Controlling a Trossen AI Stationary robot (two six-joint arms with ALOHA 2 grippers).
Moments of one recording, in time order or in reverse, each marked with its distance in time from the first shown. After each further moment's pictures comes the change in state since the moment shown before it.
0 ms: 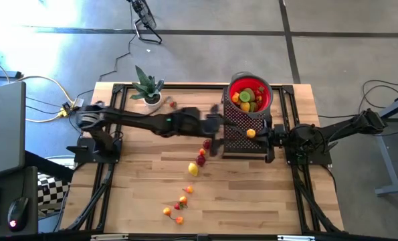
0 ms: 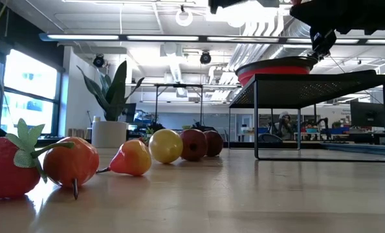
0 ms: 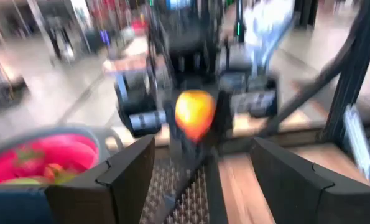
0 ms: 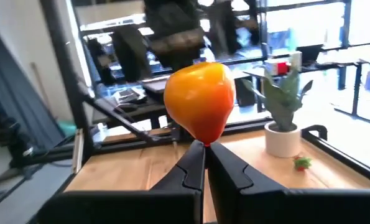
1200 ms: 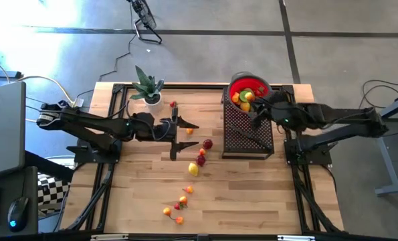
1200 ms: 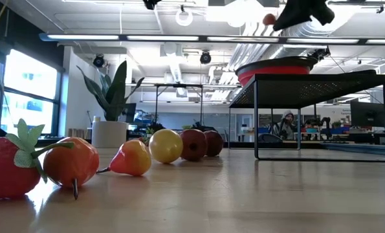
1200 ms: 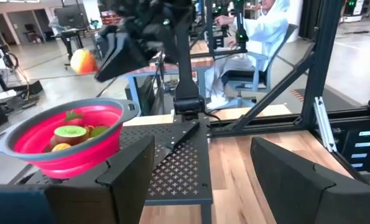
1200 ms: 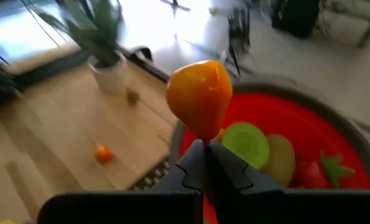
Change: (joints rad) left arm -0.086 -0.501 -0.501 0.025 -0.130 -0.024; right arm -0.220 0.380 0.795 -1.132 0.407 0.363
